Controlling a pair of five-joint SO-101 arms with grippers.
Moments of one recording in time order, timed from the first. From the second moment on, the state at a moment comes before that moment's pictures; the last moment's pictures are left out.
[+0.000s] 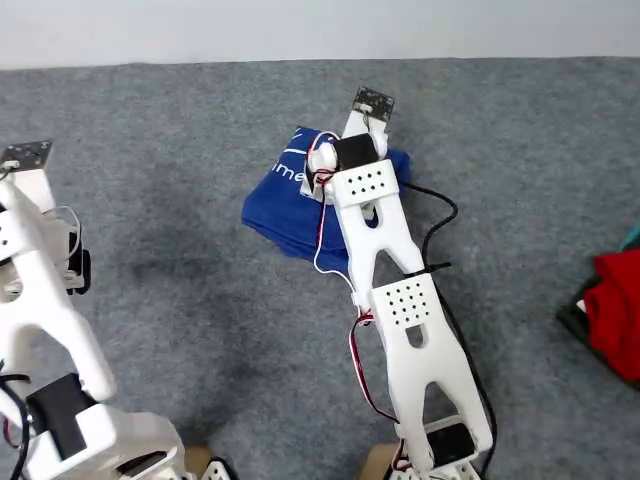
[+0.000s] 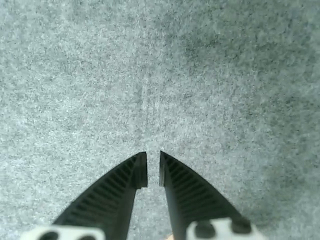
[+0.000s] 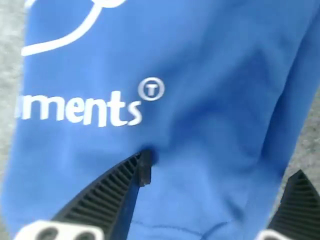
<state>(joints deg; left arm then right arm) -34.5 -1.5 3.2 98.7 -13.5 -20.7 77.5 -93.5 100.0 -38.6</state>
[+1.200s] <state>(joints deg) -34.5 -1.5 3.2 98.7 -13.6 -12.6 79.5 -94.7 93.5 -27.3</state>
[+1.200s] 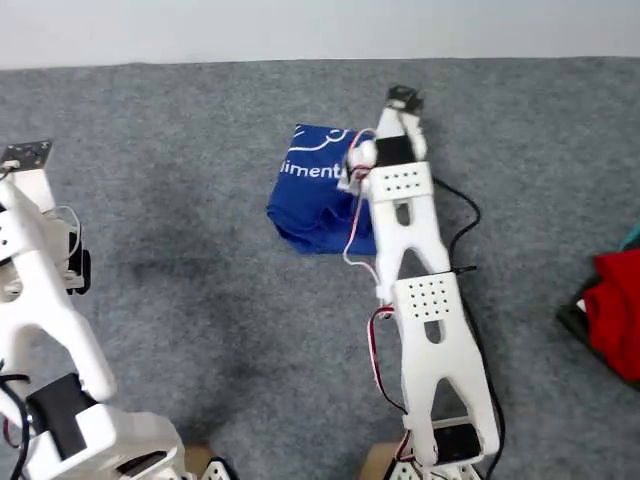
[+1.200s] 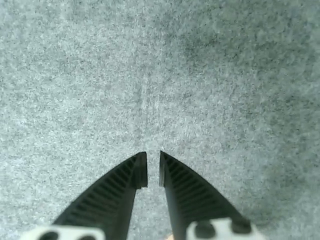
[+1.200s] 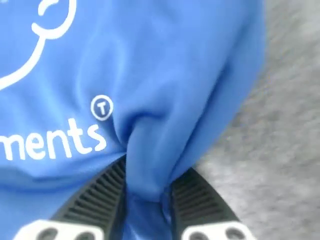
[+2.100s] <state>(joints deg) -22.9 -1.5 3.2 98.7 -6.7 15.6 56.0 -94.7 100.5 -19.1</state>
